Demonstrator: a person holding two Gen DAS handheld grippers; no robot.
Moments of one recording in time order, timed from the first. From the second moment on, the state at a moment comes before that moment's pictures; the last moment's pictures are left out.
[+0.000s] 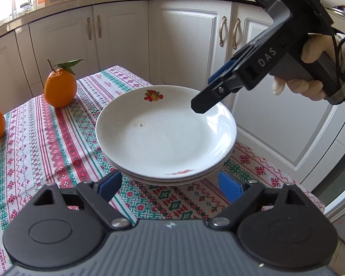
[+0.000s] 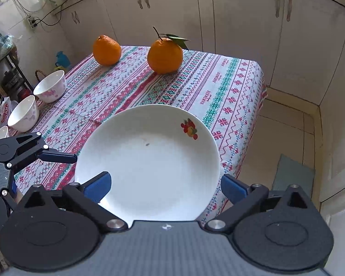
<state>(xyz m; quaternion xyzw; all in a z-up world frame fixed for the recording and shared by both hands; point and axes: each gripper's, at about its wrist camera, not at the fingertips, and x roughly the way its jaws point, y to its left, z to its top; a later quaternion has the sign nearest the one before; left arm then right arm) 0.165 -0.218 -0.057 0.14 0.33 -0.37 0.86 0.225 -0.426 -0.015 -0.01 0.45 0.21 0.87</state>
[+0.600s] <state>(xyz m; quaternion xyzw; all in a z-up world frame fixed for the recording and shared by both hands) 0.132 -0.148 -0.026 0.11 0.29 -0.32 0.89 0.172 -0.338 0.001 -0.03 0.40 0.15 0.90</state>
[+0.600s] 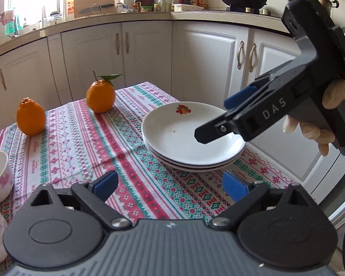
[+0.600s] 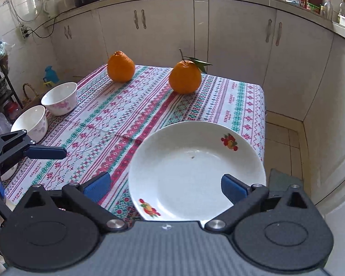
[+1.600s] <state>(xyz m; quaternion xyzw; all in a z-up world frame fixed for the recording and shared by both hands) 0.041 0.073 -0.044 0.12 0.28 -0.11 0.95 0.135 -0.110 0.006 -0.08 0.34 0.31 0.89</state>
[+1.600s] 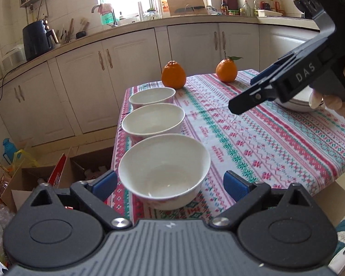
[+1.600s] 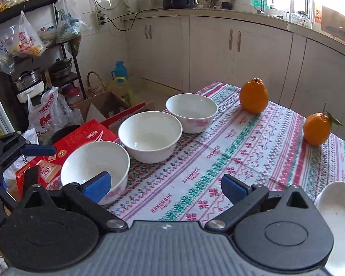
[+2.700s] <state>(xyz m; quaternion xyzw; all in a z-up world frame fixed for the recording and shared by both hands) 0.067 0.095 -0.074 0.08 0.31 -0.15 0.94 0.170 -0.034 -0.034 -0.07 0.41 0.41 0.81</state>
